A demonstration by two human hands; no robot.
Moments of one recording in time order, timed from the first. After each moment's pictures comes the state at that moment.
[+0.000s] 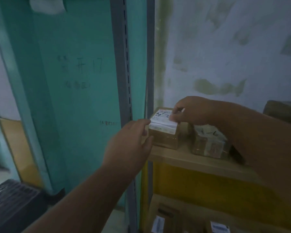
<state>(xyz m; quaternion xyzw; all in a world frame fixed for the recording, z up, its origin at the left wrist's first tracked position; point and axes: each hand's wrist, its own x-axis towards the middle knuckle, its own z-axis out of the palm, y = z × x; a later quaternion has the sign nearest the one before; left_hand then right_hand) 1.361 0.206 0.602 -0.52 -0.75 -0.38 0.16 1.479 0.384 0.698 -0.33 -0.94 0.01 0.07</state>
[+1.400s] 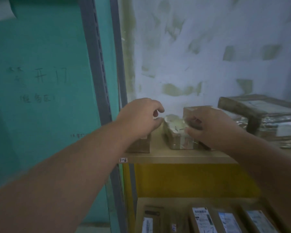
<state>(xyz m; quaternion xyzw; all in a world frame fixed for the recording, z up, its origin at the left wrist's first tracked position) 1.363 0.265 0.680 -0.73 -0.61 -0.27 0.14 1.582 0.304 0.671 -0.46 -0.85 -0.05 0.24</state>
